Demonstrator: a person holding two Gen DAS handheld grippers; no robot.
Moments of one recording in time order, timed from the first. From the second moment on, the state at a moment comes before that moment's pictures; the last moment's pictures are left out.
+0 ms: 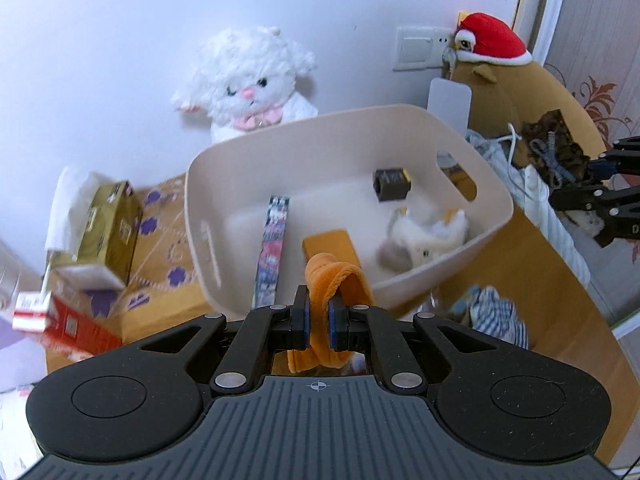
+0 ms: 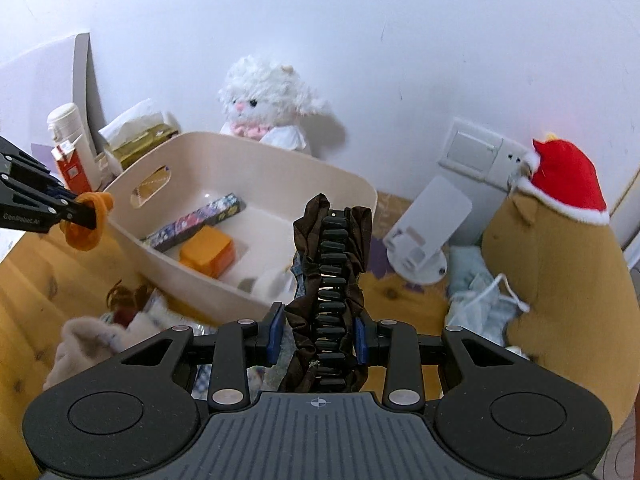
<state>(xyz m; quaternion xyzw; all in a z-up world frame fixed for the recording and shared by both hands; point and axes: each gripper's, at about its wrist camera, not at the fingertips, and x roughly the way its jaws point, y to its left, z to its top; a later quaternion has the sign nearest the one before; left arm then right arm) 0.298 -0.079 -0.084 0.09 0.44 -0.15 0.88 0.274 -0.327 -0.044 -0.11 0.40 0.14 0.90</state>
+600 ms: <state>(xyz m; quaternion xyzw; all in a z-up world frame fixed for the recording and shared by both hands) 0.352 -0.113 -0.098 0.09 0.43 -0.13 0.89 0.339 -0.293 -0.064 -0.14 0.37 0.18 0.90</state>
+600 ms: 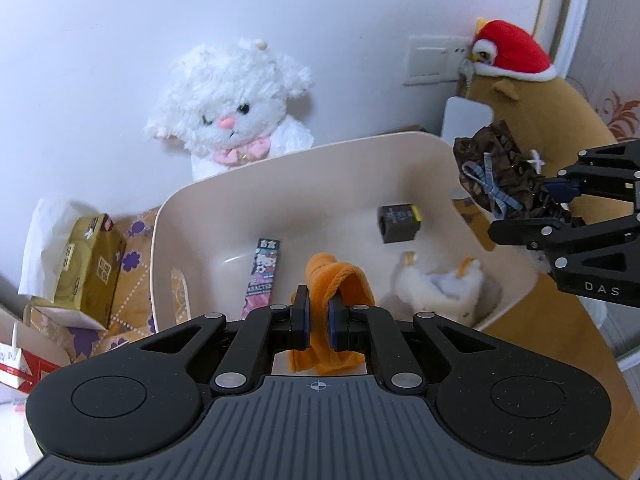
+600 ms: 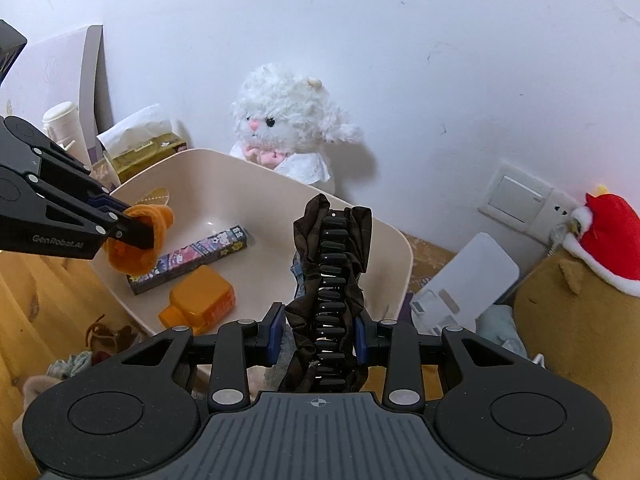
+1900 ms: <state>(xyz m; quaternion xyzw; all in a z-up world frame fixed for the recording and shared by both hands) 0.344 -0.097 -0.114 0.08 0.46 -0.07 0.88 0.329 -0.279 -0.077 -0.17 0.35 0.16 0.91</state>
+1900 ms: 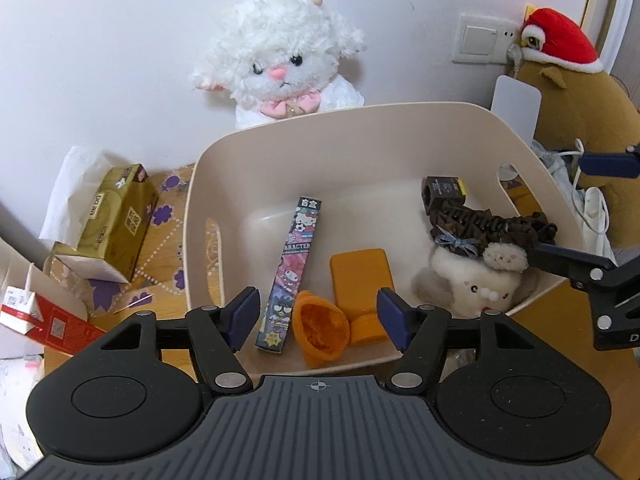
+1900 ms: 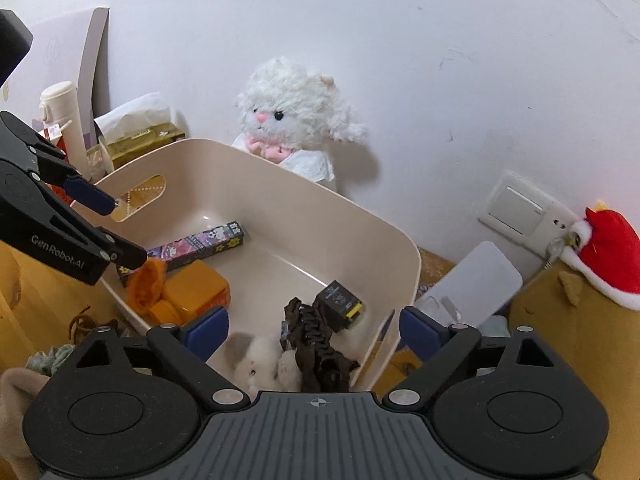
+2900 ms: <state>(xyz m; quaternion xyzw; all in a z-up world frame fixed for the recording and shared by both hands) 0.226 -0.088 -0.098 0.10 0.45 -0.12 0.88 0.227 -0.303 -0.096 -0.14 0.41 0.13 0.89</state>
